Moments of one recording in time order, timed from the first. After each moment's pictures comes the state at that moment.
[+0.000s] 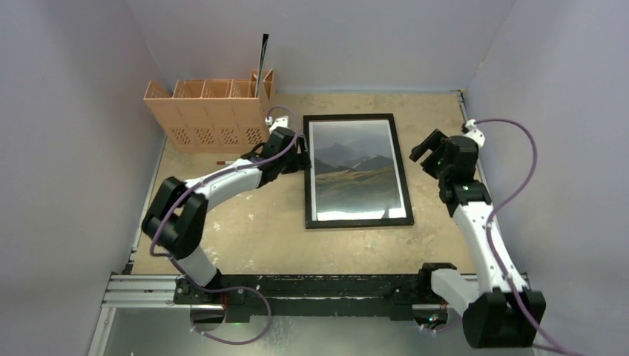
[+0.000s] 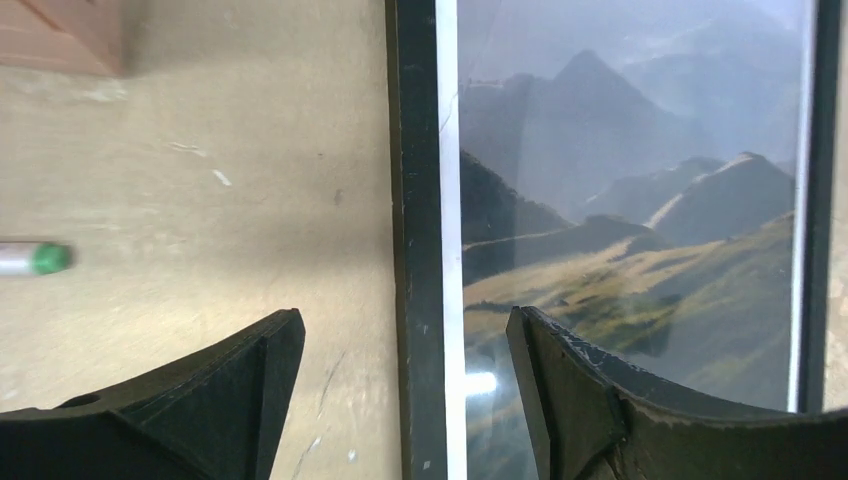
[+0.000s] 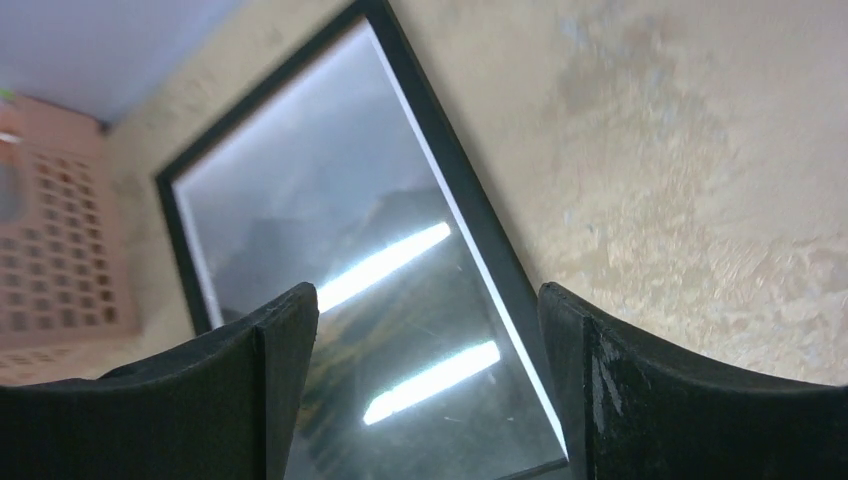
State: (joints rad) left arm -0.58 1.72 1.10 -0.13 -0.19 -0.66; right arm 0.01 1.04 0.81 -0.34 0.10 0.61
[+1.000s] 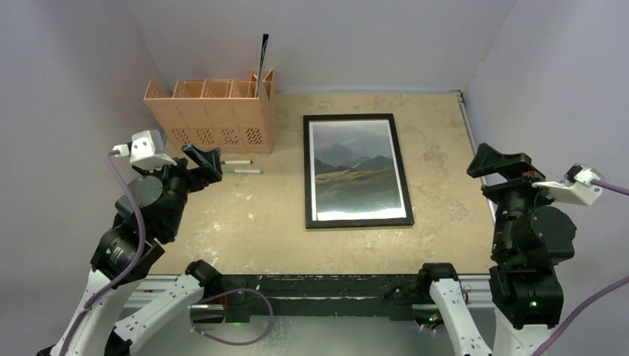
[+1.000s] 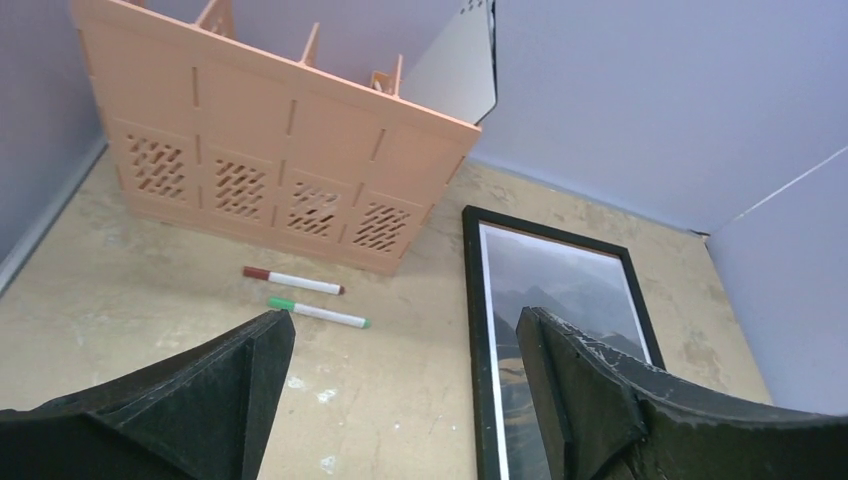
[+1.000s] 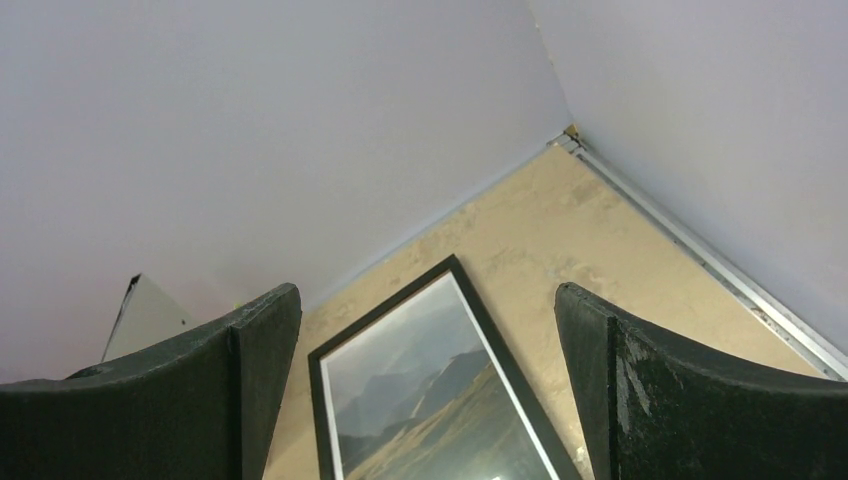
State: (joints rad) left arm -0.58 0.61 1.13 -0.63 -0.57 -0.45; right arm 0.01 0.51 1.29 -0.73 0.35 0.53
